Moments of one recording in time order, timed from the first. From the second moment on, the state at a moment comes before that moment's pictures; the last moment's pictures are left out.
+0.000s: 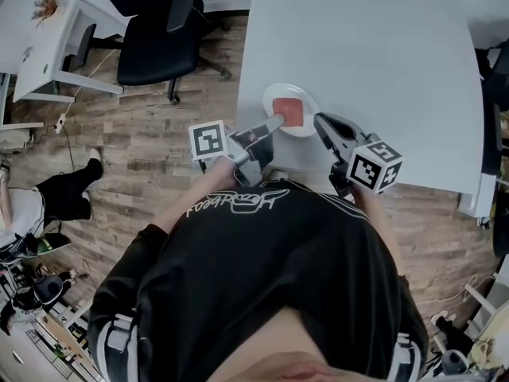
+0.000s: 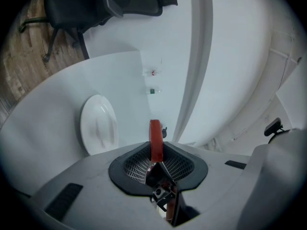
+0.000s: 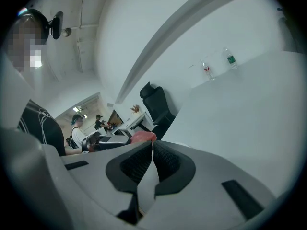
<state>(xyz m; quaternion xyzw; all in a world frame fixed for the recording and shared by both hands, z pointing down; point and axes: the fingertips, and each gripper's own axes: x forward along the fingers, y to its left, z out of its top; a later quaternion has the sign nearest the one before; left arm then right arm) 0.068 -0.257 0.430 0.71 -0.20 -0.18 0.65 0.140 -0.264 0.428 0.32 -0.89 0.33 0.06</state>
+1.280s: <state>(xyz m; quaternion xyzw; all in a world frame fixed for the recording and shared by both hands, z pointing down) 0.063 -0.285 0.531 0.65 -0.29 -0.09 0.70 0.162 -0.272 0.462 0.35 -0.86 0.37 0.06</state>
